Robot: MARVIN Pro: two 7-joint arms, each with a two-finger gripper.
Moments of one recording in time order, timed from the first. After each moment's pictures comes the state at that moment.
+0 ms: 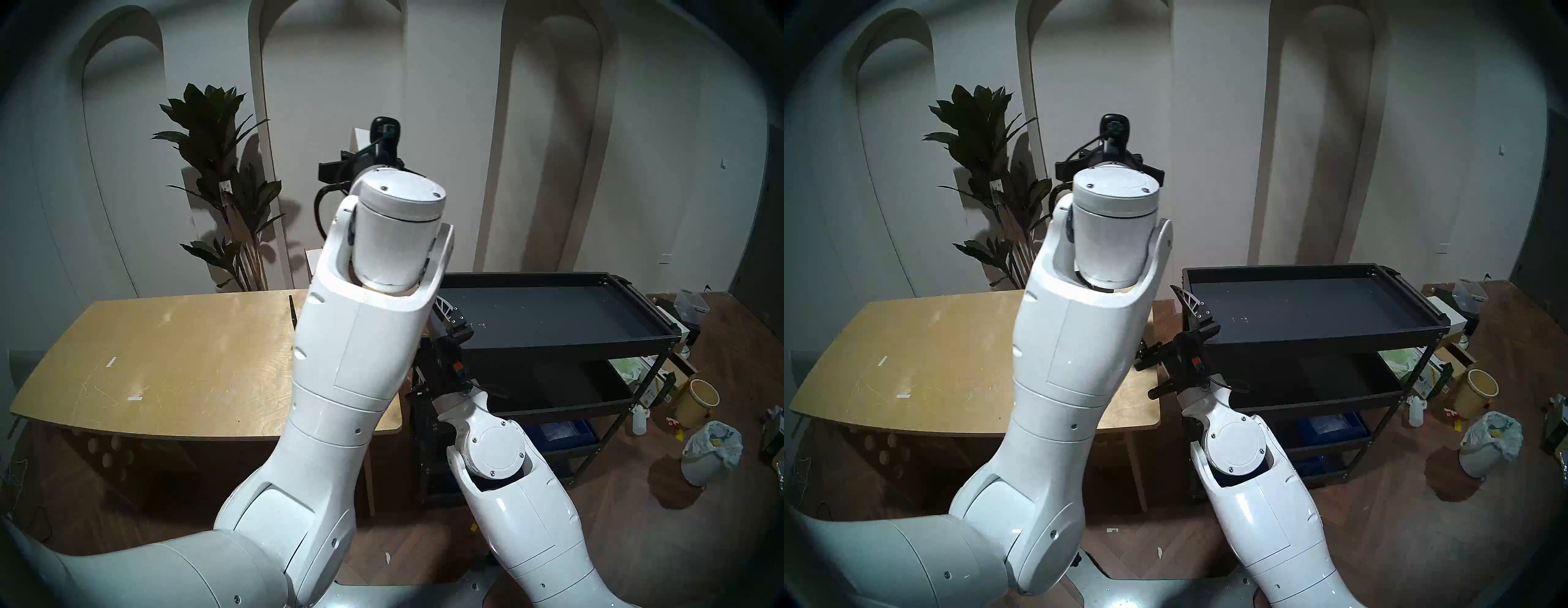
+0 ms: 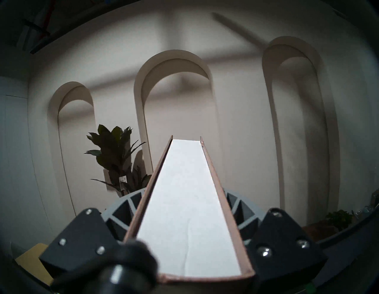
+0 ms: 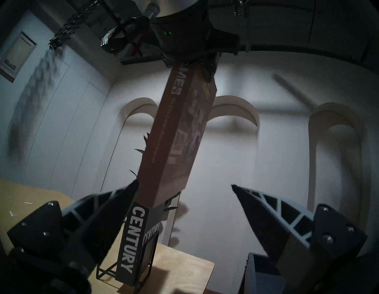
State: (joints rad) left arm 0.93 -1.81 -1.15 -1.74 0.24 0.83 0.46; right arm -1.60 -1.52 1.26 -1.70 -0.11 -0.42 0.09
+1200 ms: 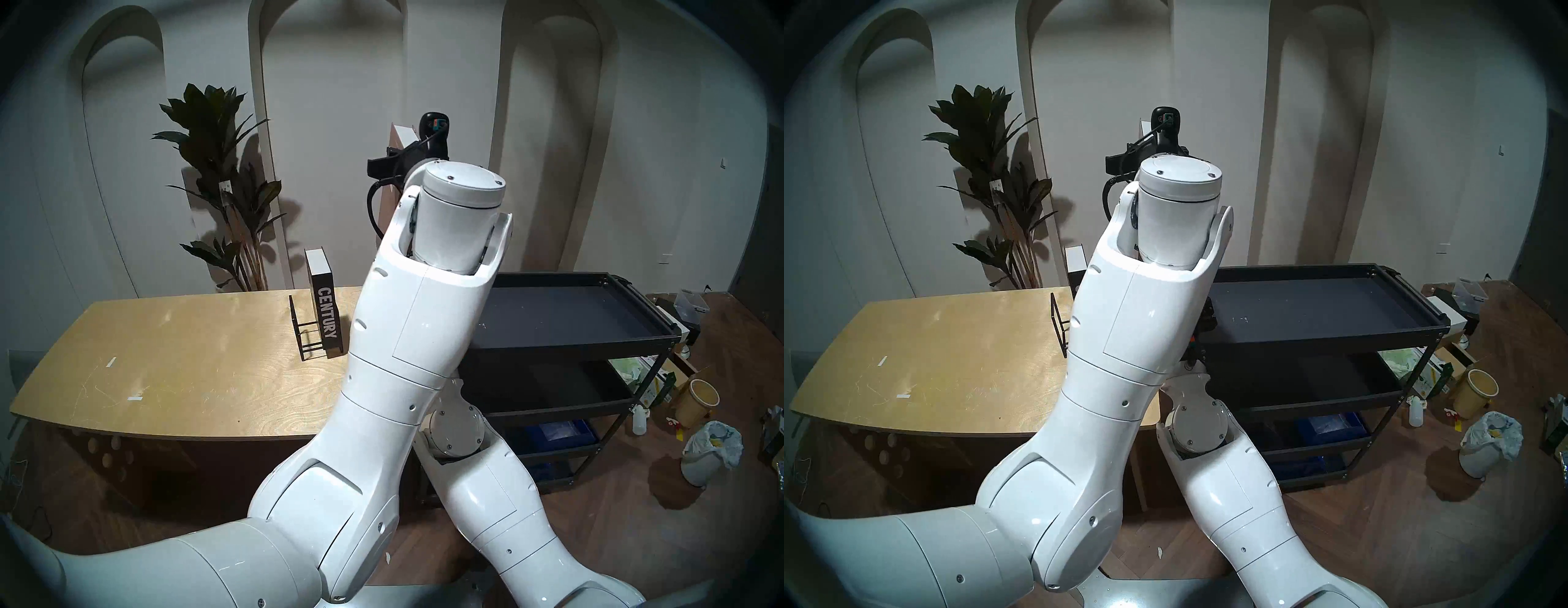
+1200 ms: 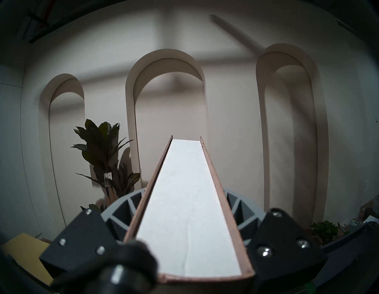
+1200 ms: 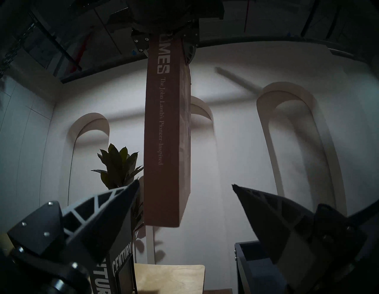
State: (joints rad) left arm 0.89 -1.94 -1.13 -1.59 0.20 0.73 0.57; right arm -1.41 -1.60 1.15 -1.47 0.04 -0.47 -0.21
